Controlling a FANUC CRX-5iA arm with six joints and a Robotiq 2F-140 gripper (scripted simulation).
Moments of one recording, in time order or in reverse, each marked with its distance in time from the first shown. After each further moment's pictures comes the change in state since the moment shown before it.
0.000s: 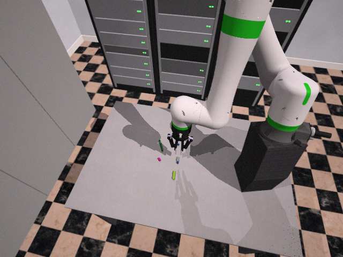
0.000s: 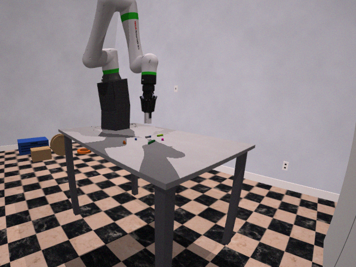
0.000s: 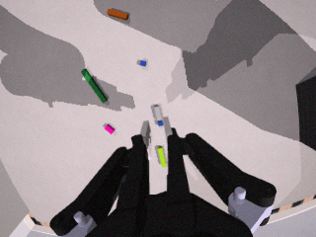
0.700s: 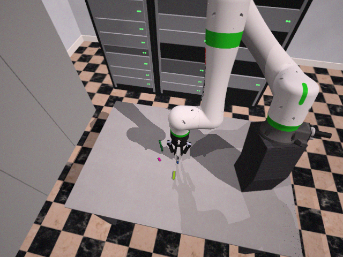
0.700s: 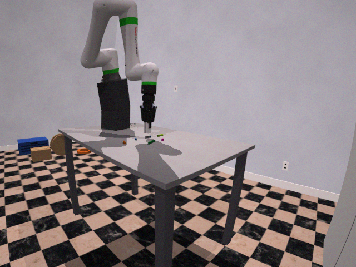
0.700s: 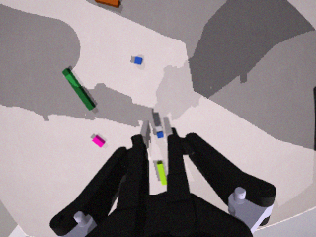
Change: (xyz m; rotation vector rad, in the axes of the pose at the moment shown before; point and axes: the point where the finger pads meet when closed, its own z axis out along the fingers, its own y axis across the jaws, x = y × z) arm 0.000 0.001 0.060 -0.022 -0.001 -0.001
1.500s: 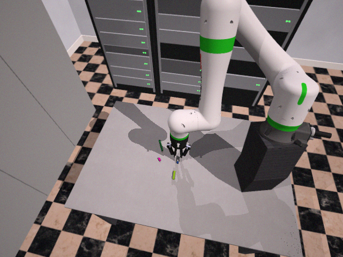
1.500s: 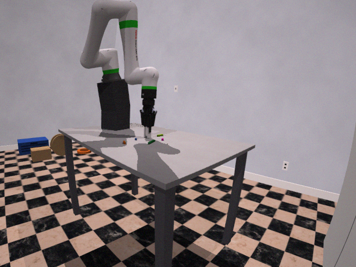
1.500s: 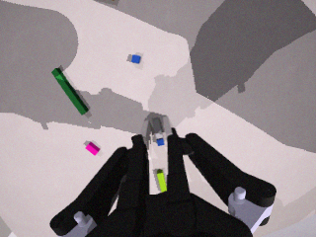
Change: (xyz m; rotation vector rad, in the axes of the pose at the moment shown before) arm 0.000 0.000 0.027 -0.008 0.002 -0.001
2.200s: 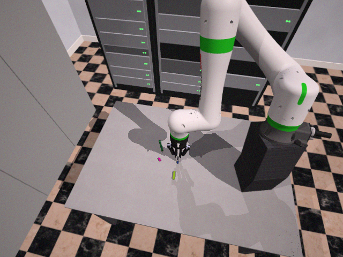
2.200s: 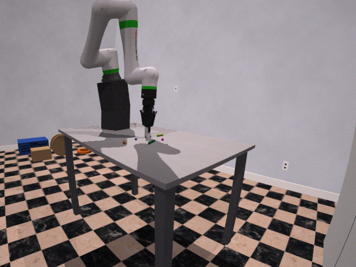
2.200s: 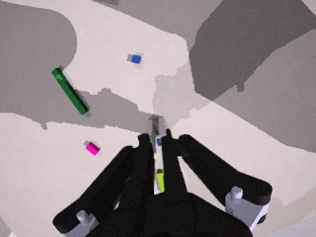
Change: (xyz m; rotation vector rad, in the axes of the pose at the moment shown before) arm 0.000 0.000 0.000 0.000 0.000 0.000
